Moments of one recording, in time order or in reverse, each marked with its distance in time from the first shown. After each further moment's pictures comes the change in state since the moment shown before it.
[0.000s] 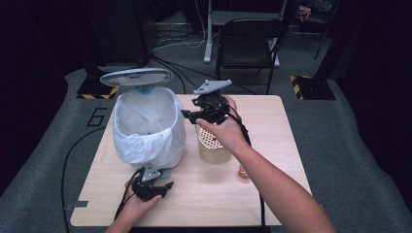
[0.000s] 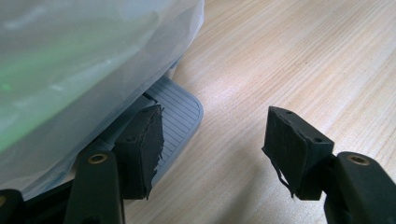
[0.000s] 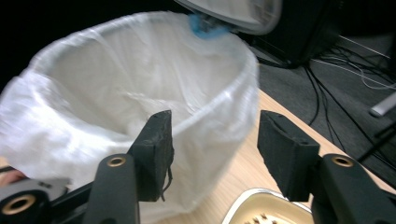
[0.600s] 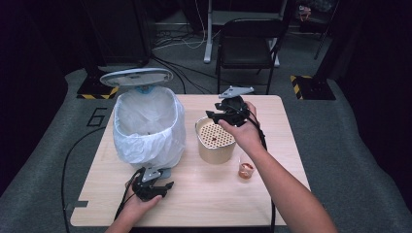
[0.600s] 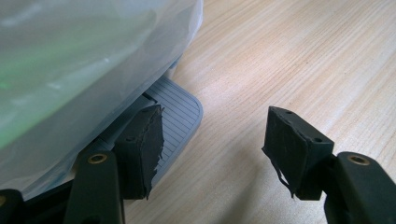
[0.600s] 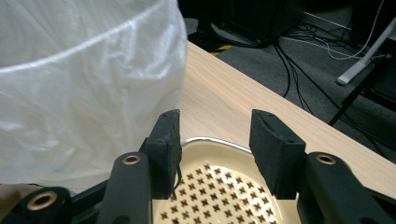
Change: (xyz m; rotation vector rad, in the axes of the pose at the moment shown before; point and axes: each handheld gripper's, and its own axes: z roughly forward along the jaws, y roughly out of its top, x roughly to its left) left arm -0.001 0.000 0.000 -0.001 0.006 0.000; right arm -0.052 -0.052 -0.003 0.026 -0.106 0.064
